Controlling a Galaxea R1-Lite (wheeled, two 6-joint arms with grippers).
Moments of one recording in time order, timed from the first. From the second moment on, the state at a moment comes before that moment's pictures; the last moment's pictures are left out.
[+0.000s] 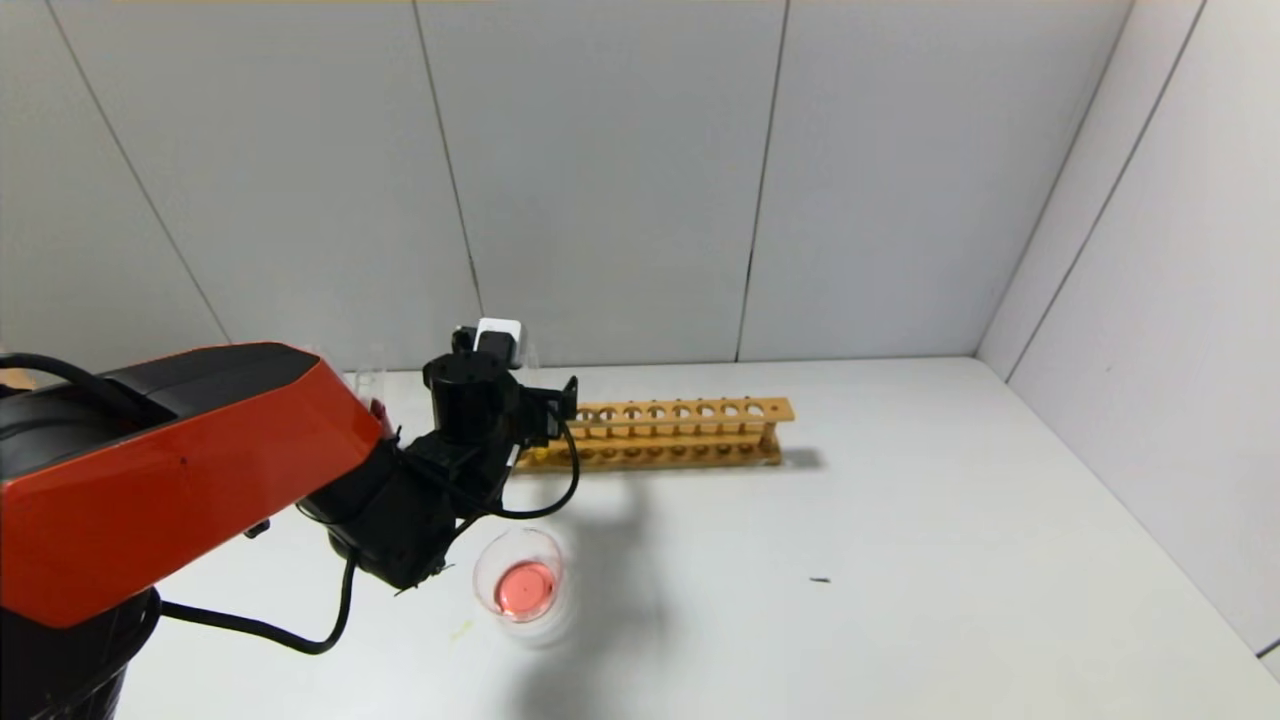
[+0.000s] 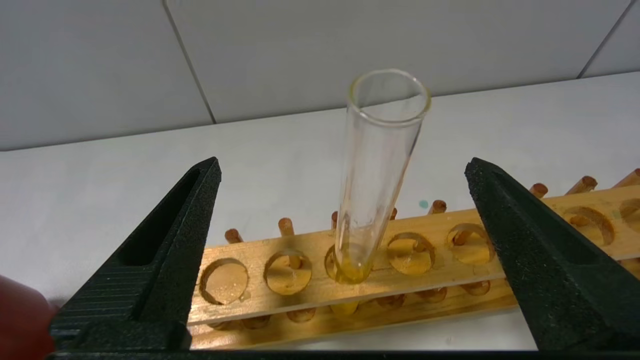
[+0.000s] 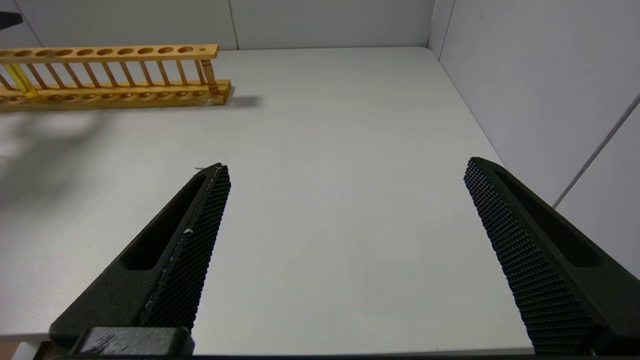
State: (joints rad) left arm -0.46 2.23 -0.94 -1.20 0.34 -0.02; right arm 0.00 0.00 -0.01 0.02 0.00 0.02
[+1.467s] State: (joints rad) left arm -0.46 2.23 -0.93 -1.21 0.34 -0.02; right arm 0.00 0.00 -0.01 0.02 0.00 0.02
